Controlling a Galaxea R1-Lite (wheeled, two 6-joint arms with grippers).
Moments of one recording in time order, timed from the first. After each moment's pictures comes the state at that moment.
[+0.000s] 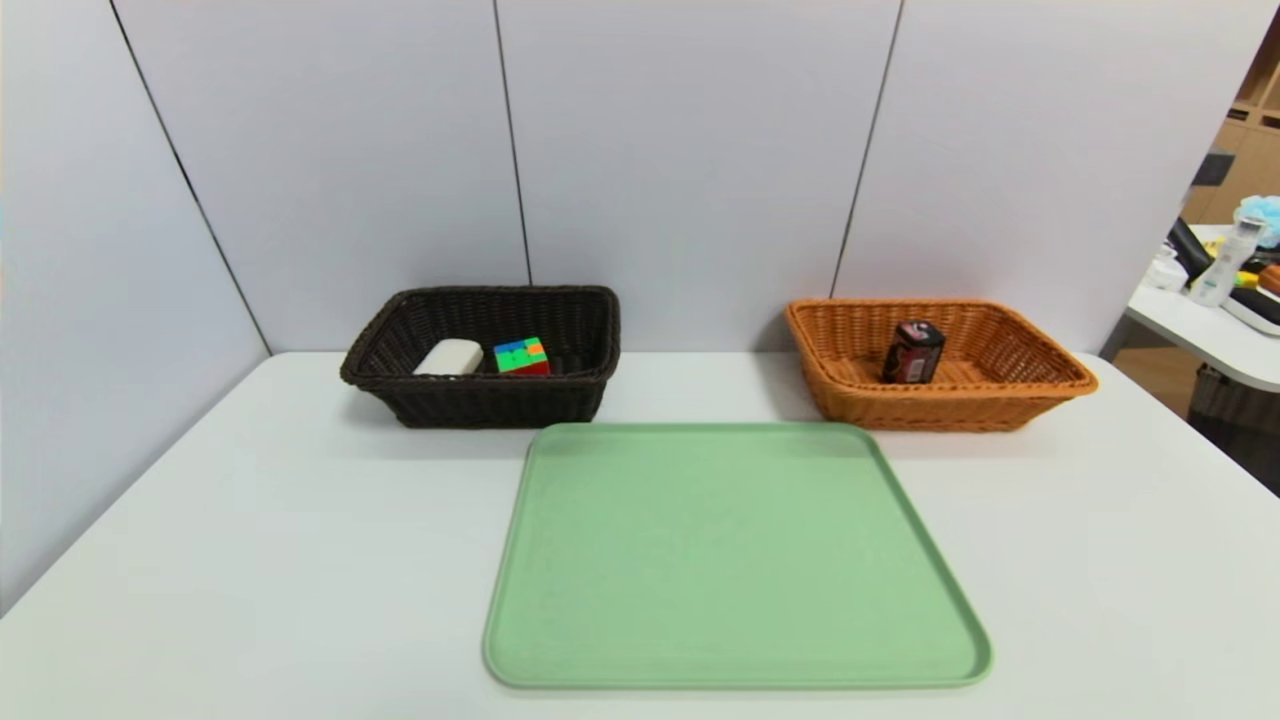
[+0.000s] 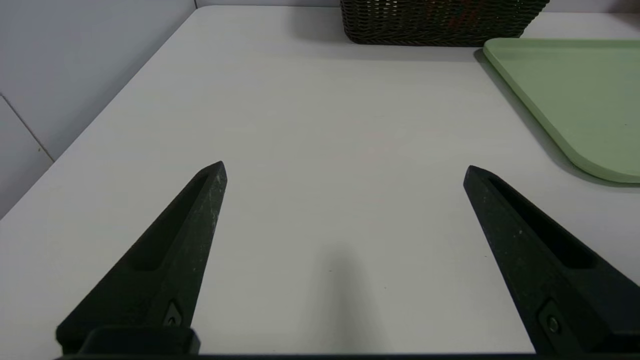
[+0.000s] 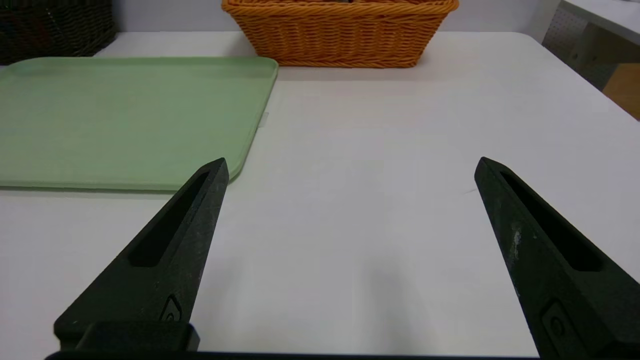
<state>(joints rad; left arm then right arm) 0.00 0.00 0.00 0.00 0.02 -0.04 0.00 0.00 0.00 -0.01 0.03 0.01</state>
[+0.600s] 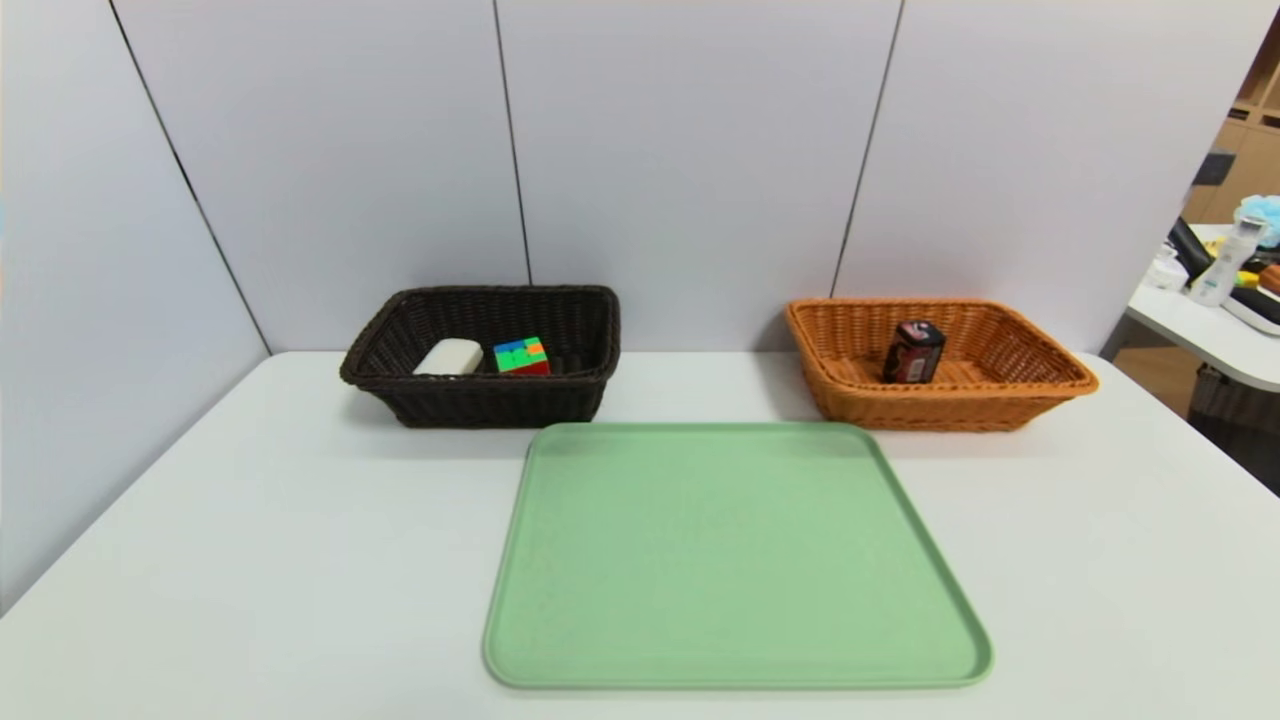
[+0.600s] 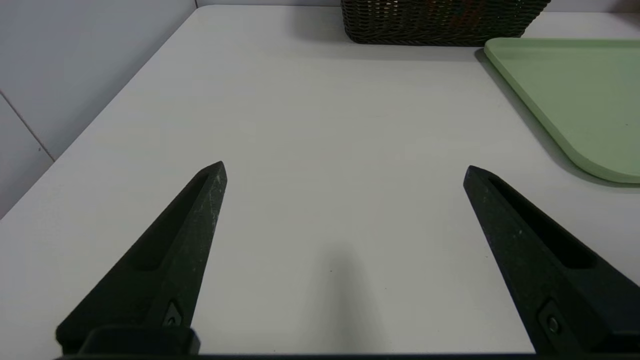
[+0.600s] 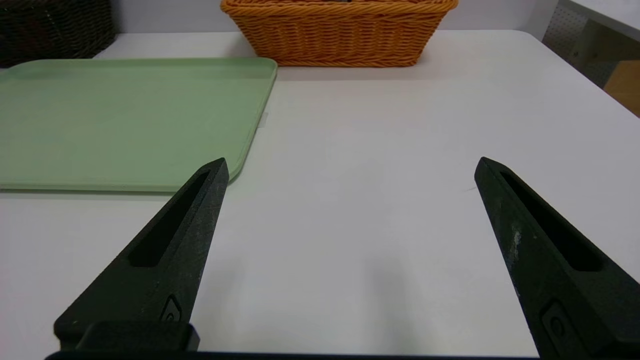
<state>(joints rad) 0.00 0.00 0.00 0.00 0.02 -0.04 0.00 0.00 0.00 -0.01 0.03 0.01</state>
